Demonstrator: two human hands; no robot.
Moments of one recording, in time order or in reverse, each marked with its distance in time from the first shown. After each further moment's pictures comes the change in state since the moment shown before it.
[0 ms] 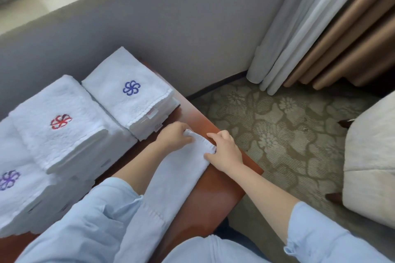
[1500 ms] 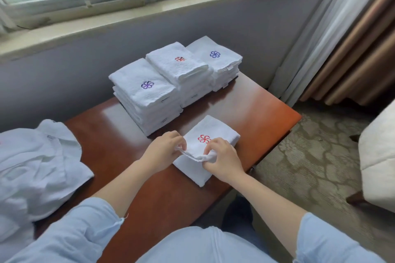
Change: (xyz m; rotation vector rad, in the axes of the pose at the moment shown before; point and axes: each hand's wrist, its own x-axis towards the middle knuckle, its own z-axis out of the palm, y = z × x) left_hand -0.366 -0.243 0.021 0.172 0.347 0.443; right_hand -0.281 -0.171 0.194 0.077 0.244 -0.422
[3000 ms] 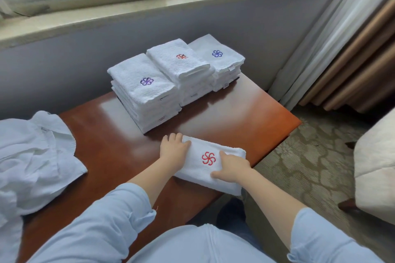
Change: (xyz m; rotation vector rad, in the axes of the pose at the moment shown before) left_hand 0.036 0.028 0.042 0.552 -0.359 -0.337; right_hand 0.014 0.041 -0.010 -0.519 -0.566 0.295
